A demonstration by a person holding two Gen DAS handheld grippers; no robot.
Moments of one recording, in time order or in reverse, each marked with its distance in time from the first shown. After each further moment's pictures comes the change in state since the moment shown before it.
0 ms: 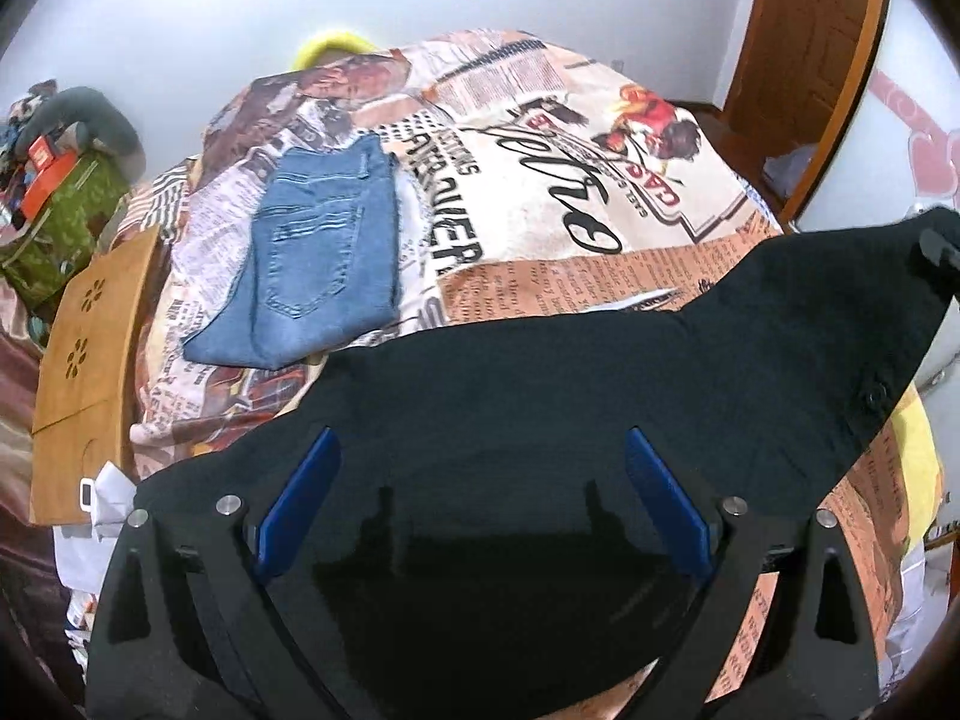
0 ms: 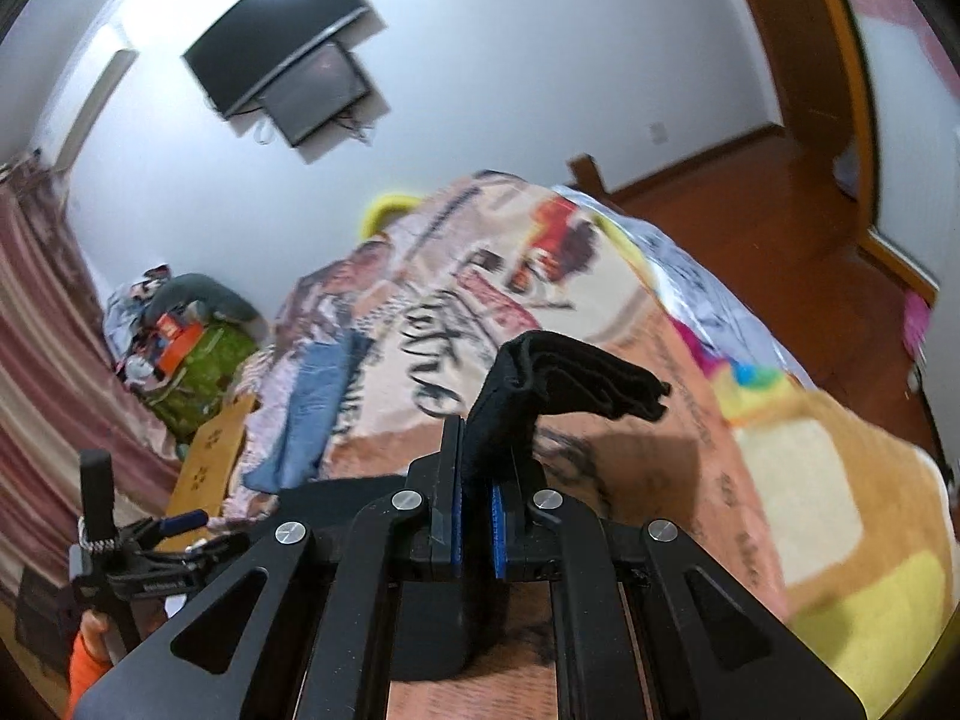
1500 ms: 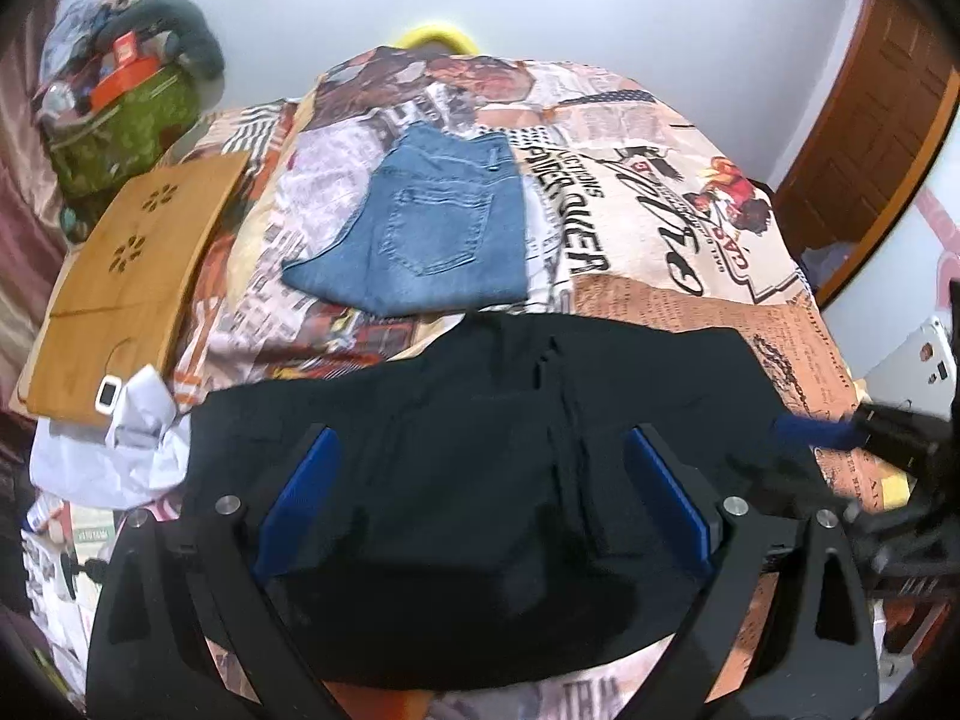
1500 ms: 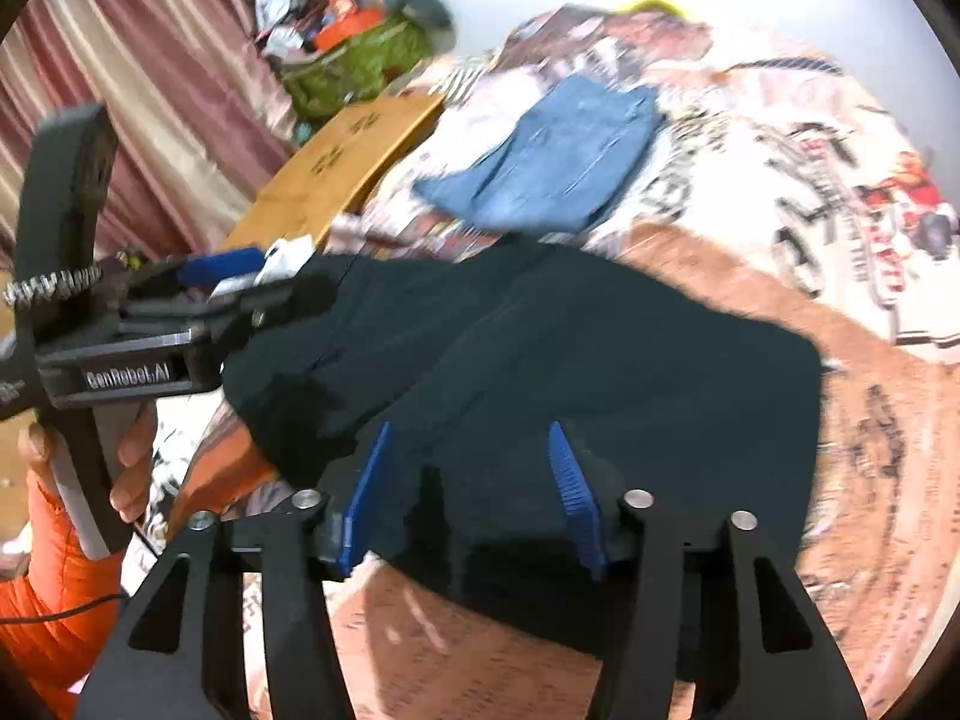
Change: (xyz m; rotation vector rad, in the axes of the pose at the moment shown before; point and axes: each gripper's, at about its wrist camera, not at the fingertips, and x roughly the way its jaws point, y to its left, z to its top) left arm -0.032 0.088 -0.039 -0.229 -0.046 0.010; right arm 0.124 0.168 -0.086 -0.503 0.517 0.199
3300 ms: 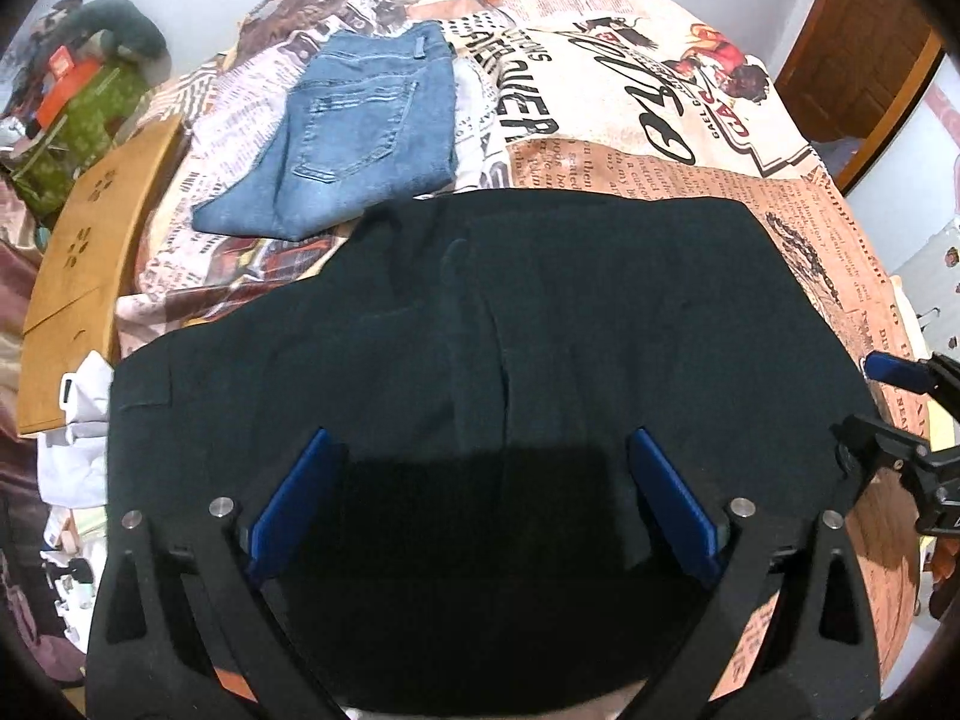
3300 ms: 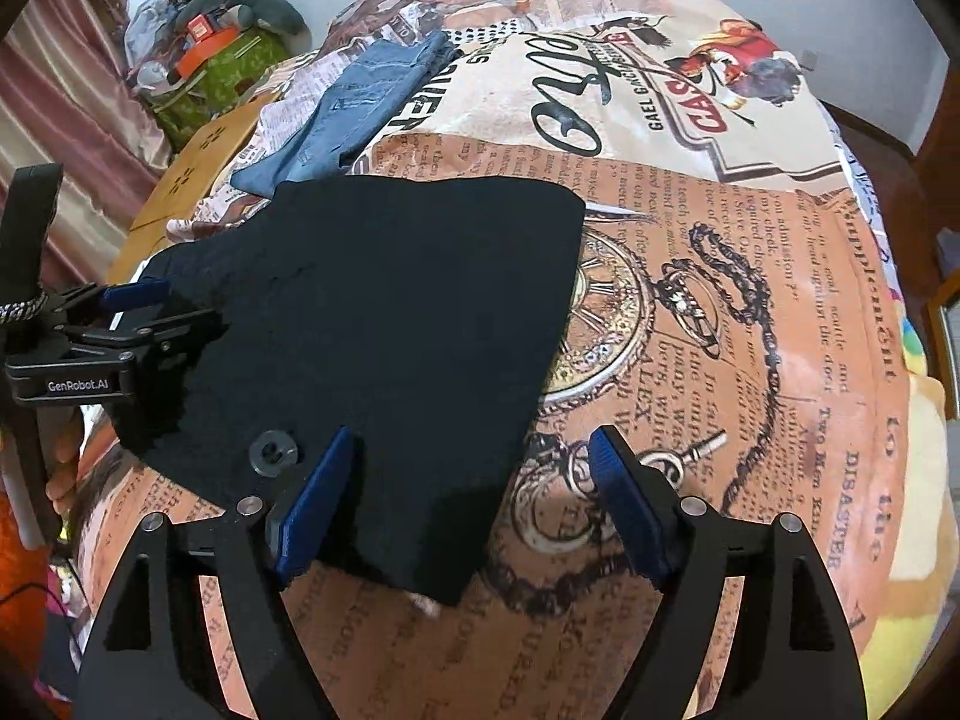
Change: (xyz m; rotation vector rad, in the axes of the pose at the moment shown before) left arm 0.070 -0.057 -0.026 0.116 0.208 0.053; right arm -0.011 -0.091 -0.063 0.190 0.080 -0.180
